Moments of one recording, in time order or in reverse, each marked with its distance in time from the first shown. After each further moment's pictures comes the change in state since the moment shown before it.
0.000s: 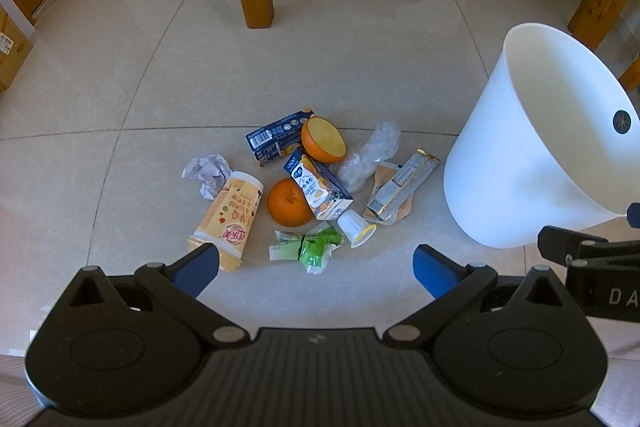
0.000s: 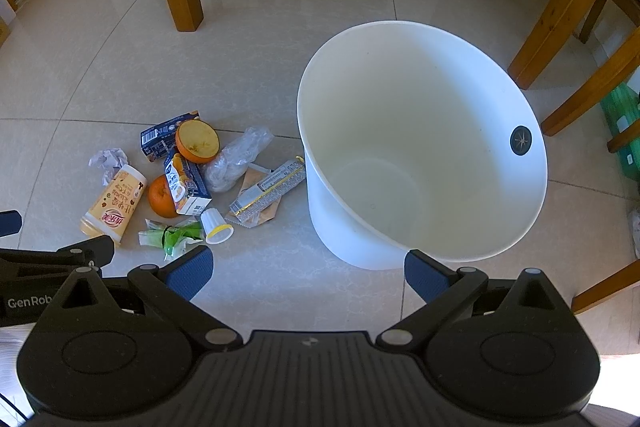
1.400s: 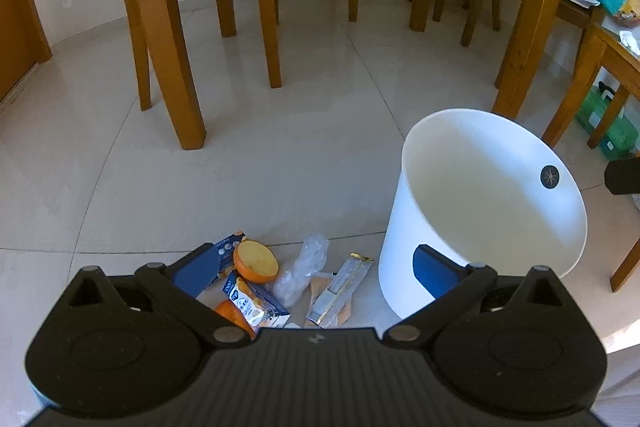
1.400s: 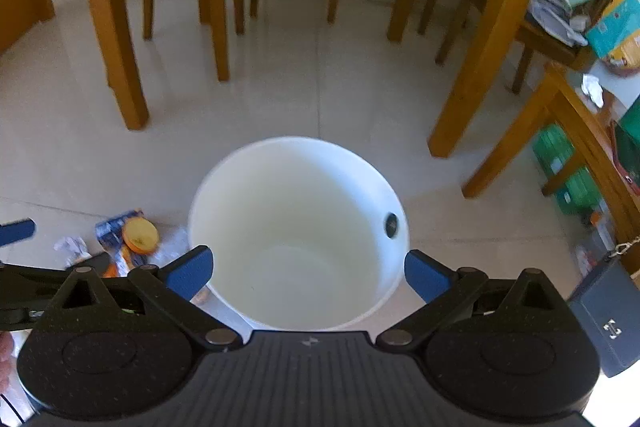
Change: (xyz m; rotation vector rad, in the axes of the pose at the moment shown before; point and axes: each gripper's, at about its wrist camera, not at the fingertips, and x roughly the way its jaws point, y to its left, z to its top) left arm -0.023 -0.053 0.026 0.104 -0.313 -0.115; right arm -0.078 -0.085 0.027 0.056 -0.228 -0.115
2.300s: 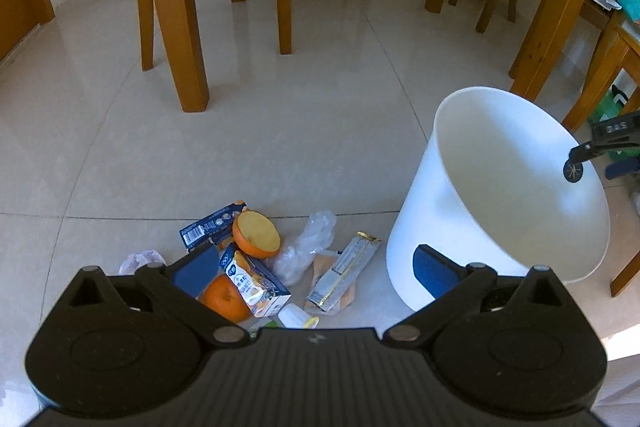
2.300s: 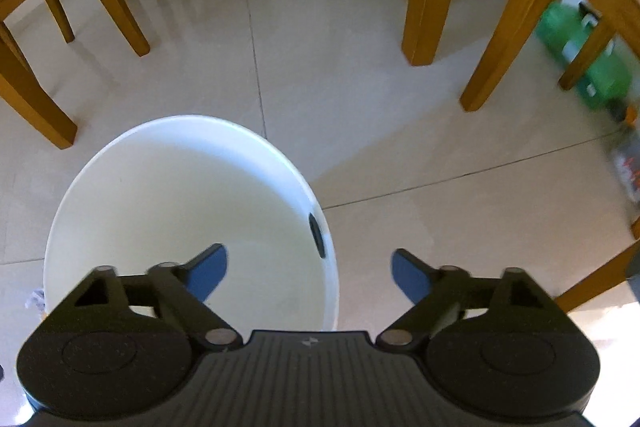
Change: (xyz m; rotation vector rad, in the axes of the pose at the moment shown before) left arm 0.029 0.022 -0.006 -0.098 0.079 -0.003; right arm 0.177 -0.117 0.028 0.249 0.212 0.069
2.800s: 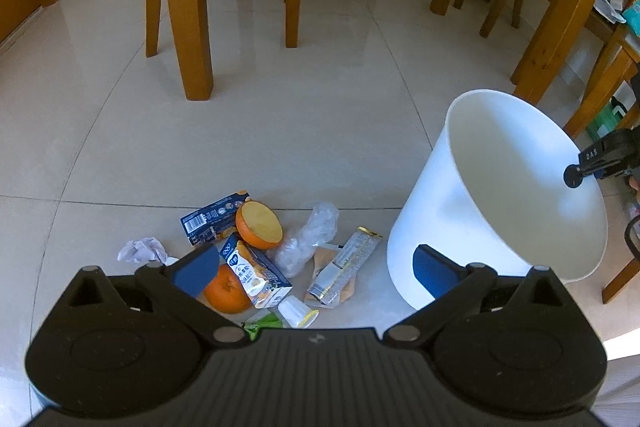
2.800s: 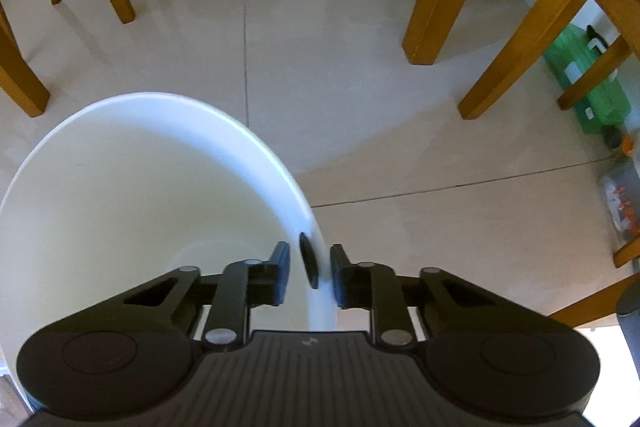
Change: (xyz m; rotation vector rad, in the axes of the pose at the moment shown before) left arm -0.002 0.015 -0.007 -0.059 0.009 -0.005; right arm 0.039 0.016 0.006 -0.105 0.036 -0.104
